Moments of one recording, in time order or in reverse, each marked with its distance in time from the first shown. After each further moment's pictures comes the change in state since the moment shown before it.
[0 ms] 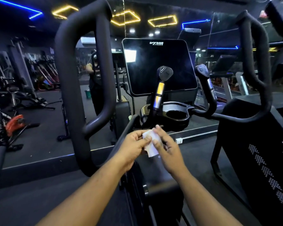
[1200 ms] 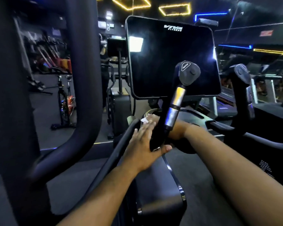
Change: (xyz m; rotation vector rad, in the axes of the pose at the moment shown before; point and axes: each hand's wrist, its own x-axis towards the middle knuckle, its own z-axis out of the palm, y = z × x) left_hand 0.144 -0.042 -0.015 0.906 0.131 0.396; right_hand 0.228 0.016 -0.031 -0.976 -0.819 0.012
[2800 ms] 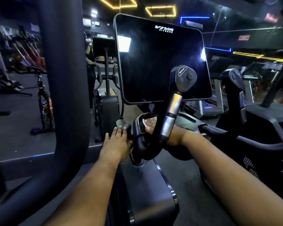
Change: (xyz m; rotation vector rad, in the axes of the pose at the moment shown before) left_hand 0.063 -0.098 0.007 0.536 -0.379 -0.337; right_hand 0.021 0.072 0.029 0.107 -0.004 0.343
